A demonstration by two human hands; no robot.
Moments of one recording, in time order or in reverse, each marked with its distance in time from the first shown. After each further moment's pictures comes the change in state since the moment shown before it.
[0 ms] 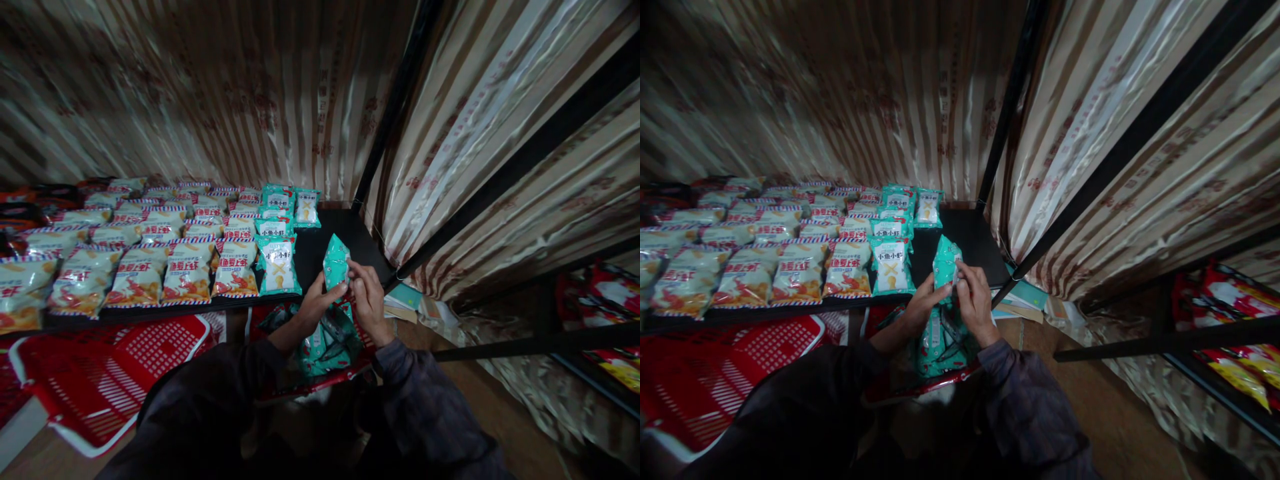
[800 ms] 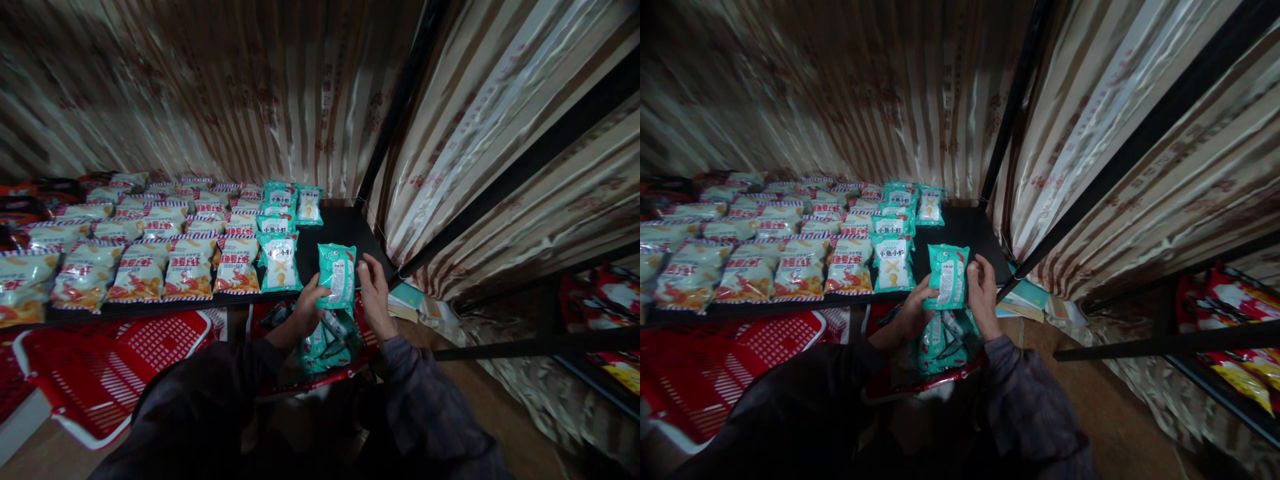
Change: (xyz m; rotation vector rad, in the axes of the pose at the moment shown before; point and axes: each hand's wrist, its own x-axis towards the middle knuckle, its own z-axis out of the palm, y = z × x) left_hand -0.008 -0.002 -0.017 -0.032 0.073 -0.078; right_hand 0.006 0.021 0.013 0.220 0.209 0.462
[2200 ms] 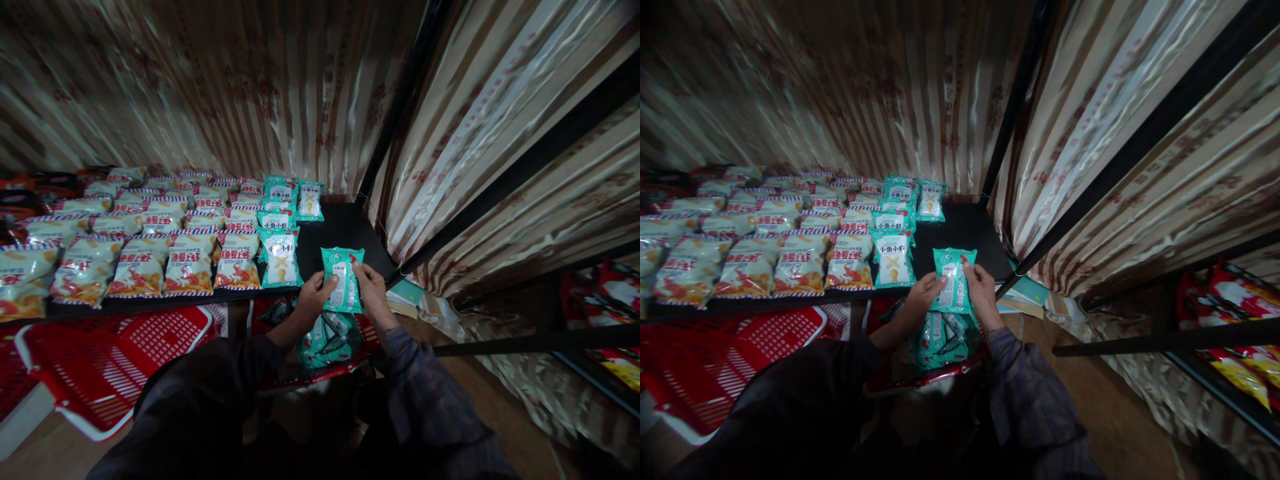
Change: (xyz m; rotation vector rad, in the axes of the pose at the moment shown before) left_hand 0.007 -0.011 0.010 -0.003 0.070 -0.012; right_hand 0.006 0.014 0.002 0.198 -0.137 0.322
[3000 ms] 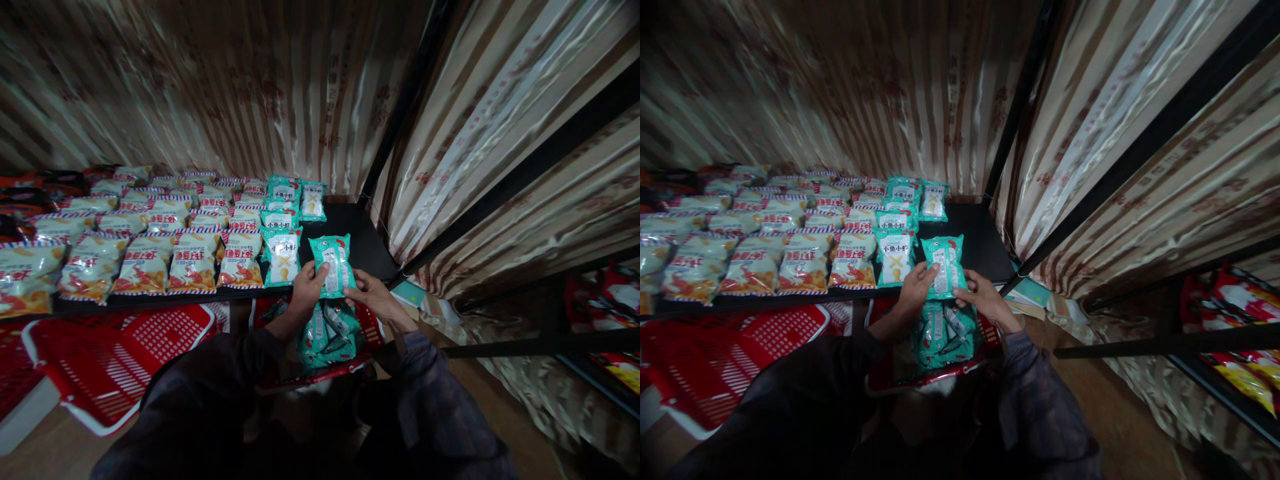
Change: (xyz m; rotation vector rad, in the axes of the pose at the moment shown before) left_hand 0.016 0.007 -0.007 0.001 0.178 0.132; right_hand -0.012 -0.024 -0.020 -0.063 -0.540 0.221
